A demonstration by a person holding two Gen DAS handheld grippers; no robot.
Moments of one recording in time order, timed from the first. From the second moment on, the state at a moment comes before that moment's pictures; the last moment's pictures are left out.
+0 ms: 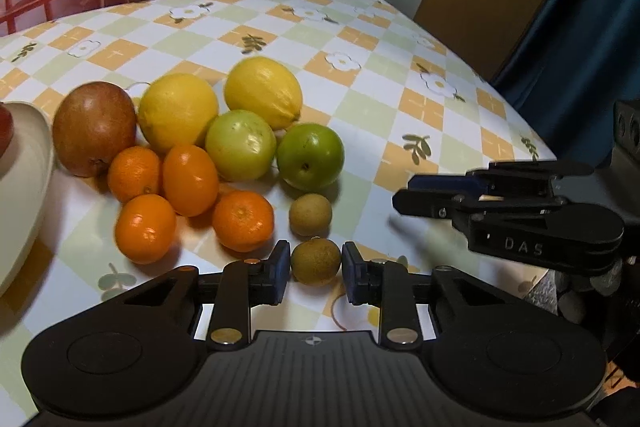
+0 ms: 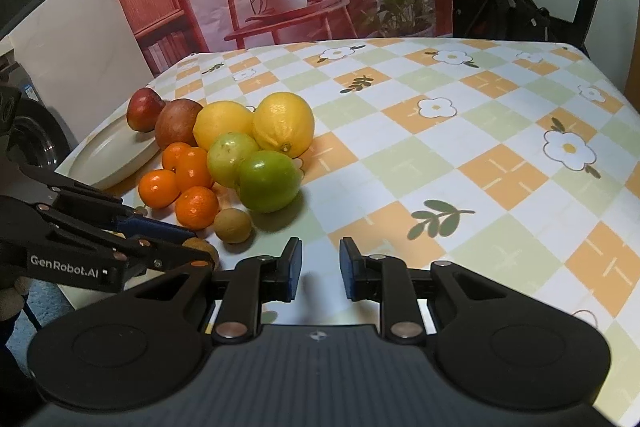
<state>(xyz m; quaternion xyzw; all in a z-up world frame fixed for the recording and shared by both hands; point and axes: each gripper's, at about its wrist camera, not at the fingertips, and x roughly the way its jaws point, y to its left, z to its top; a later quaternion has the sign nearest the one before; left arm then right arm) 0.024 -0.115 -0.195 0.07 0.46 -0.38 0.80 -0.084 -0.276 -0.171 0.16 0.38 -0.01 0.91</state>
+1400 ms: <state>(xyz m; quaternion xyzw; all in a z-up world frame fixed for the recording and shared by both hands) 0.047 -0.021 -0.162 0.01 0.41 -0.29 0.87 -0.035 -0.229 -0.176 0.14 0.40 0.04 0.90</state>
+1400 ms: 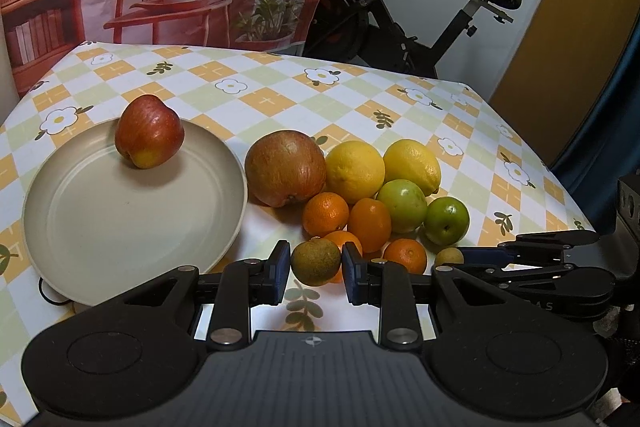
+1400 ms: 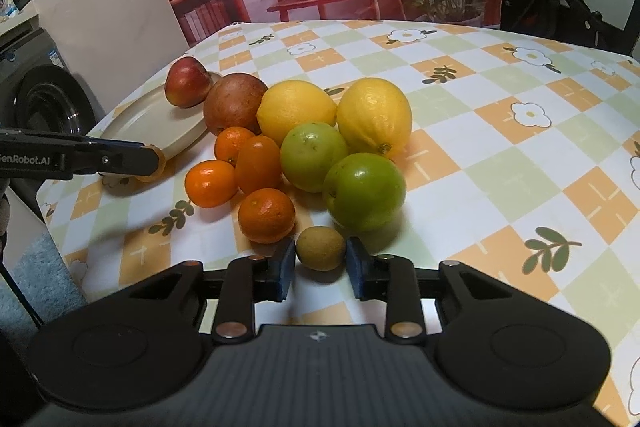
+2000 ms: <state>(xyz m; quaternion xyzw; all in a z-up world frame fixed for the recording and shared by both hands) 0.075 0.033 -0.118 0.00 0.36 -0.23 0.90 -0.032 -0.227 -0.128 0.12 0.35 0.05 0.93</state>
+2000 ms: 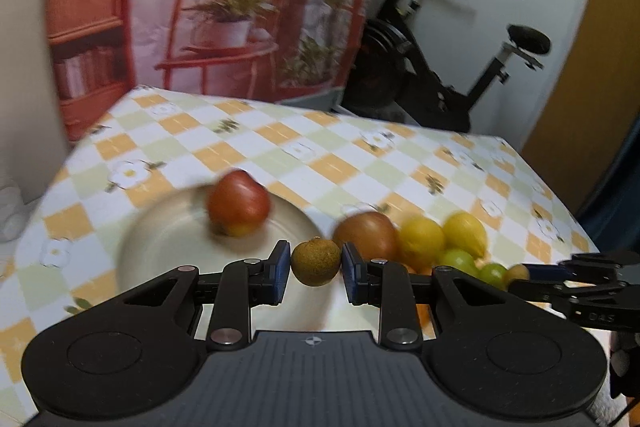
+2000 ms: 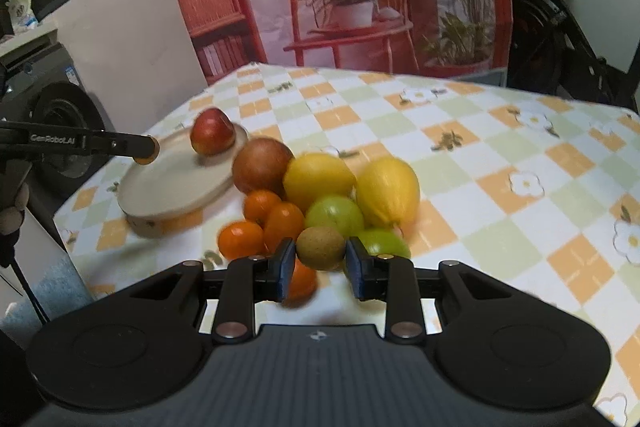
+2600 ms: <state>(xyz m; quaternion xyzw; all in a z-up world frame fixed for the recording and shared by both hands) 0.139 0.097 -0.110 -0.02 0.37 -0.18 0.91 0.083 -0.164 -0.099 0.06 0.34 0.14 0.93</state>
